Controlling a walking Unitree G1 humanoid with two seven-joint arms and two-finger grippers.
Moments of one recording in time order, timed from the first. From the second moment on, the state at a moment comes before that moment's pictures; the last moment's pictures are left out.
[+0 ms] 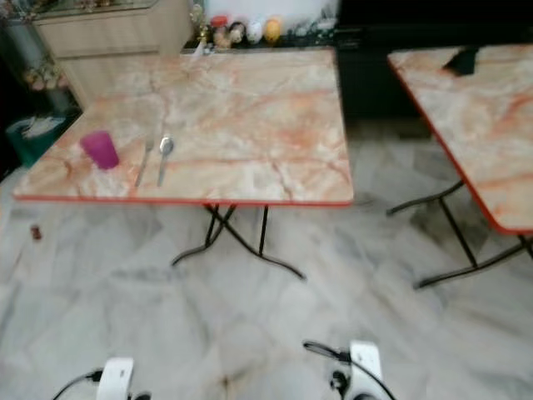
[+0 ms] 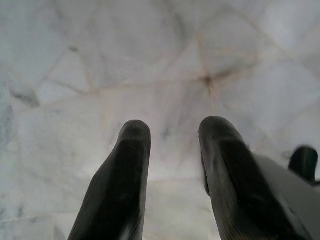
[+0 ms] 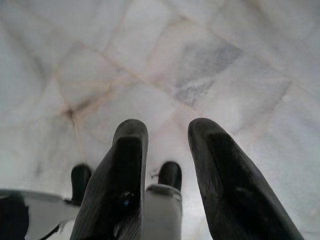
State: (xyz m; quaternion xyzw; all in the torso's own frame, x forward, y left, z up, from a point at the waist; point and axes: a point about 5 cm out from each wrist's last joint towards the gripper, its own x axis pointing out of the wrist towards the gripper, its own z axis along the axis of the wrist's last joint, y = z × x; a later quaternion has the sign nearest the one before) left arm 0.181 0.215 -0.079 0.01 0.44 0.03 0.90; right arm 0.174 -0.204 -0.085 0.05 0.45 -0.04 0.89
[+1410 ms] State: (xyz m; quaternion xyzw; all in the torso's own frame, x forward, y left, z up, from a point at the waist) left arm 0.184 0.215 -0.078 0.00 0.43 0.05 0.90; right arm 0.176 -0.195 -0.085 0.06 0.45 -0.03 0.89
